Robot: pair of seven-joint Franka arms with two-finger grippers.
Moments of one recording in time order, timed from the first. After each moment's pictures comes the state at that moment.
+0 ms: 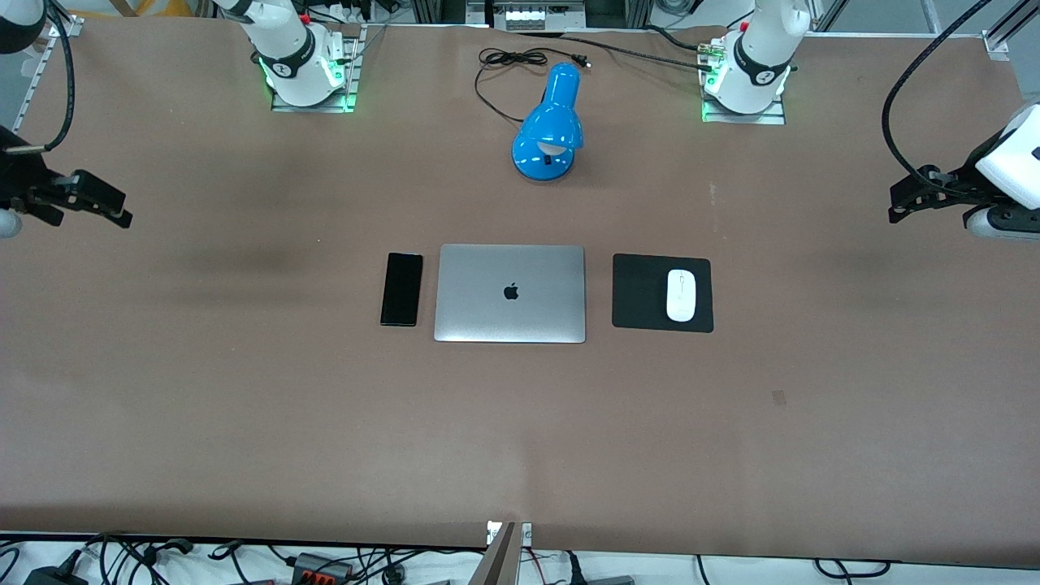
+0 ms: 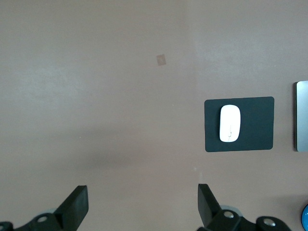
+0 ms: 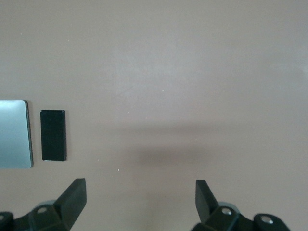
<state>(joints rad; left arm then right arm) -0.01 0.01 0.02 -1.64 0.04 1.63 0.10 -0.02 -0.01 -0.04 -1.70 0.00 1.71 -0.03</state>
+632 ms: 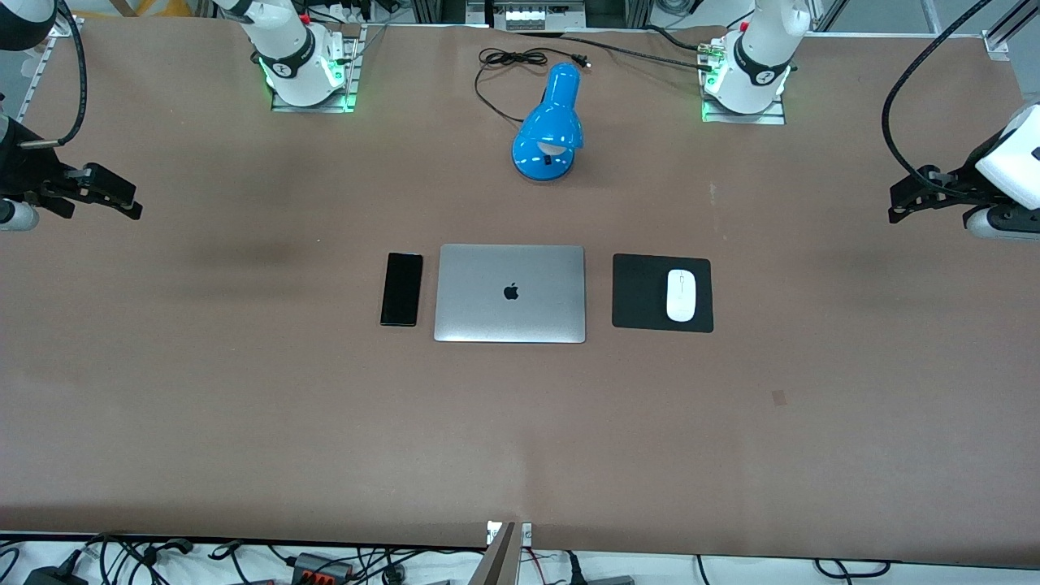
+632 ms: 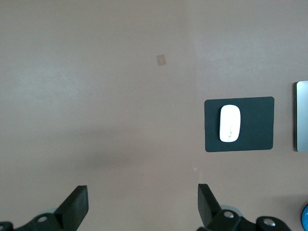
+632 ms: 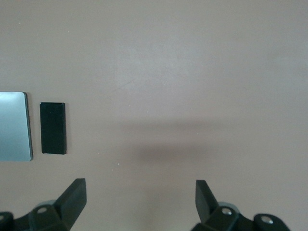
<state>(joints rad) -0.01 0.01 0.02 -1.64 0.04 1.63 0.10 -0.01 -0.02 -0.03 -1.72 0.00 1.70 -0.04</state>
